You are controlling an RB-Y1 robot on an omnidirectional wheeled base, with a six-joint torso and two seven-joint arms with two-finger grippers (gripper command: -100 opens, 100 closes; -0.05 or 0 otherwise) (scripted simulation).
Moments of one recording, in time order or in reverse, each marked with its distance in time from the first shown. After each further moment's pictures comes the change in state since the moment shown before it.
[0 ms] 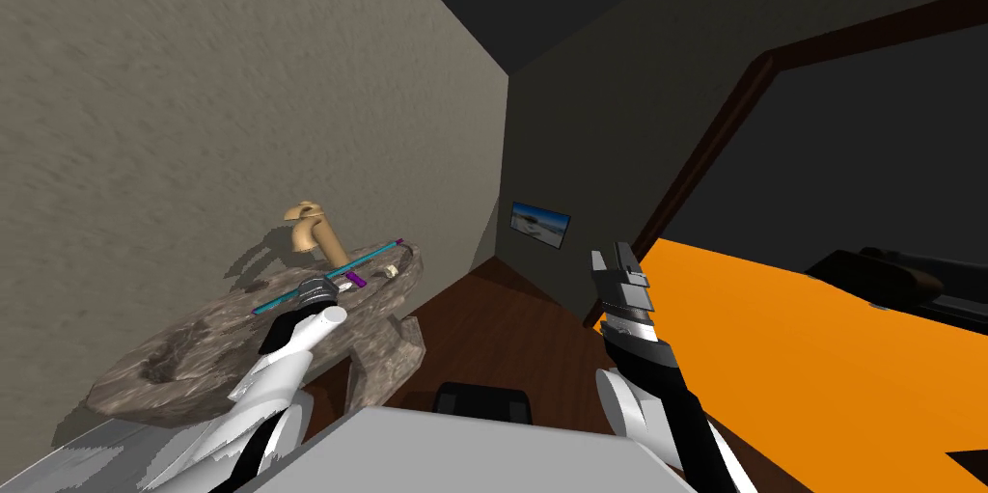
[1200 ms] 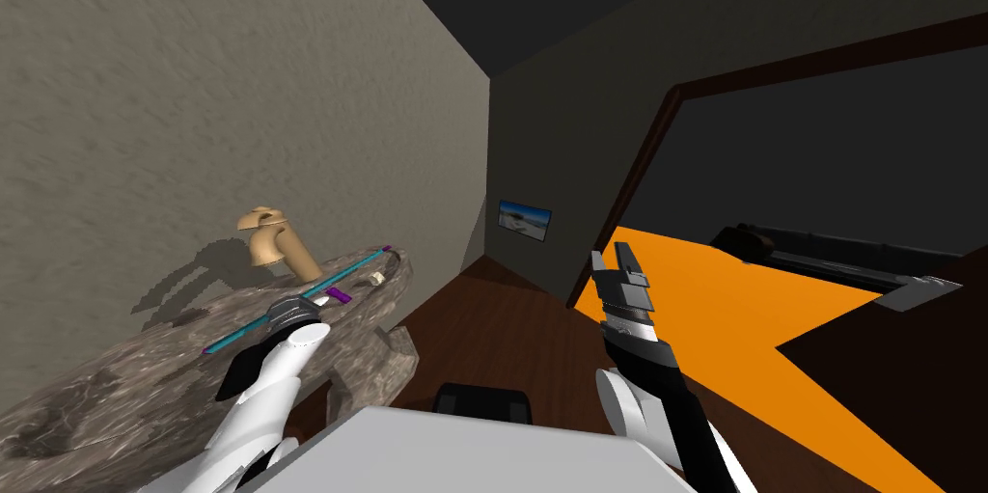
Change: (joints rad) left arm 0.078 -0.134 0.128 -0.169 0.275 0.051 -0.282; right arm 0.000 0.000 0.000 0.000 0.000 0.000 0.000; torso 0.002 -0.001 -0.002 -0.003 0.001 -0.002
